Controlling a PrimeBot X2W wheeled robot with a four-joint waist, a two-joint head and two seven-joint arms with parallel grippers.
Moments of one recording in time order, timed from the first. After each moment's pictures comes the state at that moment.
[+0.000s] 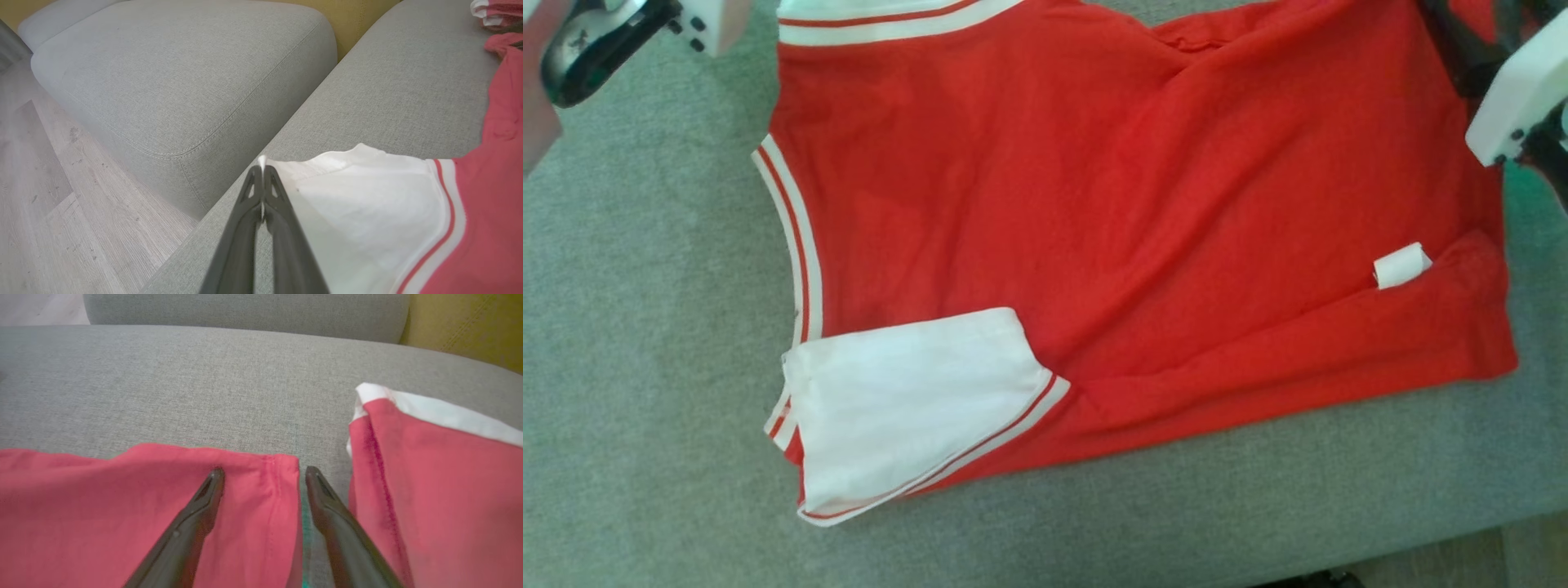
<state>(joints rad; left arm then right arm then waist) -1.54 0.64 -1.32 0.45 -0.89 -0.13 0.18 -0.84 -0.53 0.38 0.41 0.60 0.13 0.38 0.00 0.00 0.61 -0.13</state>
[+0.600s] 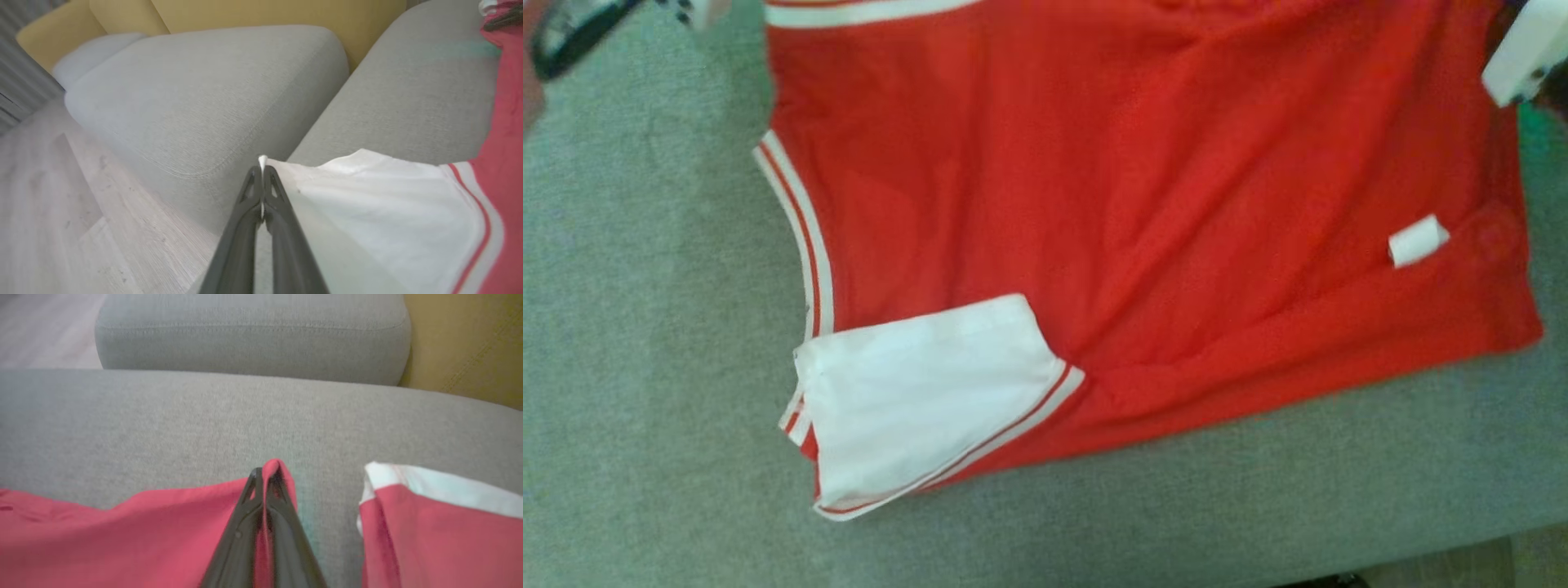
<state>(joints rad) -1.58 0.62 -1.32 0.50 -0.80 -0.13 0.05 -0.97 -0.52 0.43 0.52 0.64 0.13 0.29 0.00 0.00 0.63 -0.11</state>
